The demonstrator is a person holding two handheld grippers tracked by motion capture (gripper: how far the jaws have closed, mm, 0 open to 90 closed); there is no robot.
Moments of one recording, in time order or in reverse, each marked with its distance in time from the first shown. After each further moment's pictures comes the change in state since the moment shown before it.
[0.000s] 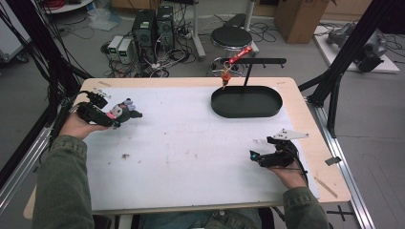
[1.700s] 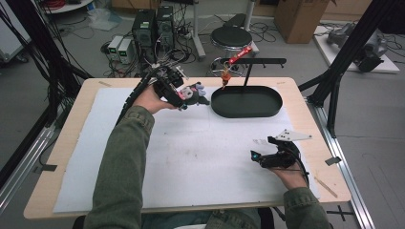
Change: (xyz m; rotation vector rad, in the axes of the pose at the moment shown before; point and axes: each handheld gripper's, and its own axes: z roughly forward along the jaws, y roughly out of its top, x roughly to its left) left arm -0.149 0.169 0.044 -0.031 -0.088 0.312; right arm 0.003 -0.001 -0.007 -0.038 0.006 0.001
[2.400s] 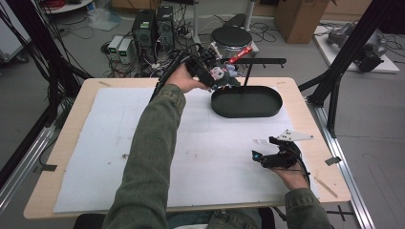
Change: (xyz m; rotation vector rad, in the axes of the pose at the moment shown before) left arm -0.024 0.104 0.001 -0.056 -0.017 0.027; right arm -0.003 -0.002 -0.002 -0.001 -0.002 0.011
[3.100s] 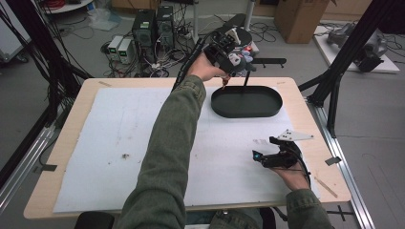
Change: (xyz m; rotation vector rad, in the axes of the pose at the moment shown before) left arm -0.005 0.055 0.017 -0.041 0.053 -0.048; right arm -0.003 -0.001 0.001 0.003 0.003 0.003
